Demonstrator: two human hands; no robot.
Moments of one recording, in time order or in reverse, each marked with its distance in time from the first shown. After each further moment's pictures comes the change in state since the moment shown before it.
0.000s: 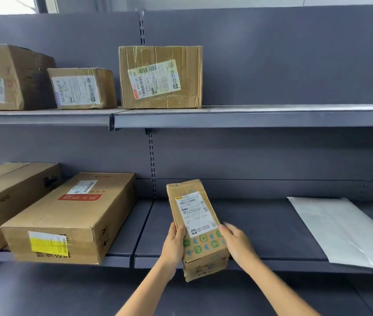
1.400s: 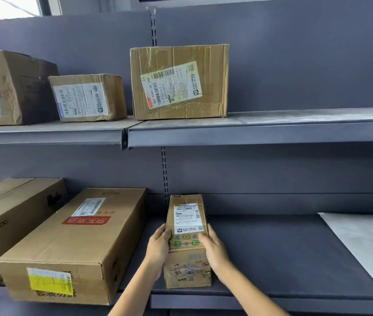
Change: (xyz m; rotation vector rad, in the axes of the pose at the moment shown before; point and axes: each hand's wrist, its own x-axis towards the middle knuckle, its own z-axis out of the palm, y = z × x) left_hand 0.068 0.047 -0.074 -0.096 0.171 -0.030; right_hand 0.083 -0.033 0.112 0.333 -0.137 -0.085
